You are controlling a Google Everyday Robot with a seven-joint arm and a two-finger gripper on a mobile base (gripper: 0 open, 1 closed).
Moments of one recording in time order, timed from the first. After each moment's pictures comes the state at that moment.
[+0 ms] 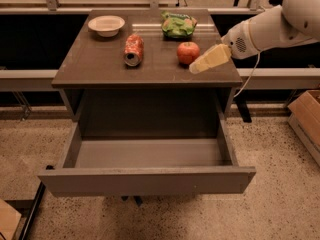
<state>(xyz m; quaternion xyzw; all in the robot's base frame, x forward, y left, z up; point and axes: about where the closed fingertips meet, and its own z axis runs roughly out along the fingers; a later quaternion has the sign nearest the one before) 0.684 -0.150 0.904 -0.39 0.81 0.18 0.39</state>
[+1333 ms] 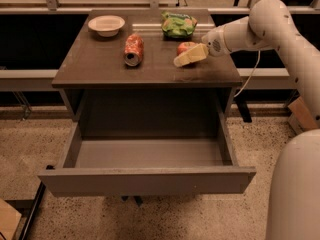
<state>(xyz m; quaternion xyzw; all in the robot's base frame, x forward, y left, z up) 0.784 -0.119 0.861 -0.38 0.79 0.22 0.43</state>
